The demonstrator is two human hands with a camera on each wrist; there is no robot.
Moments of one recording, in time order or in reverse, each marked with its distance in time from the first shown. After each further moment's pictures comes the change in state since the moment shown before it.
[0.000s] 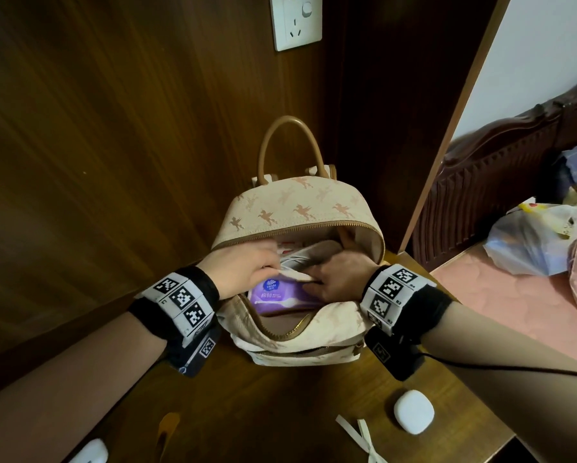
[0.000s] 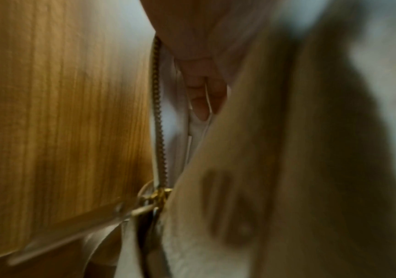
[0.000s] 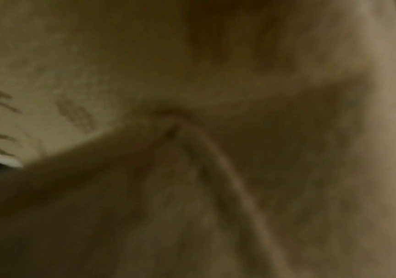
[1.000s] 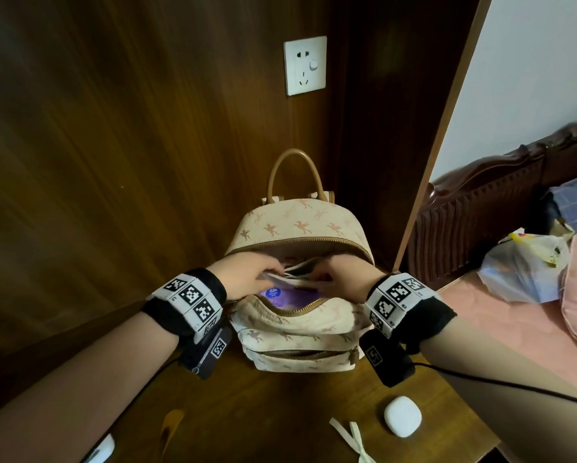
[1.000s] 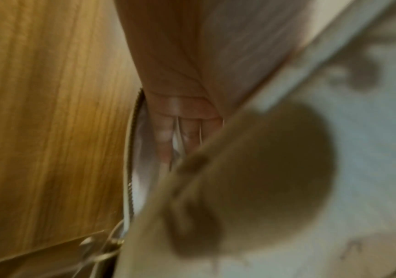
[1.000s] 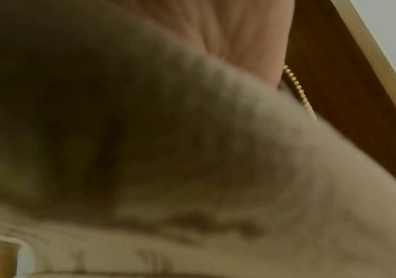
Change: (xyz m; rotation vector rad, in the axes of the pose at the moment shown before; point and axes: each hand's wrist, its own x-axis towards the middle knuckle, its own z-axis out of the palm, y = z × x) left_hand -0.026 0.028 -0.022 -0.078 -0.050 -0.156; right_hand -0.041 0.000 -0.020 0.379 0.266 -0.044
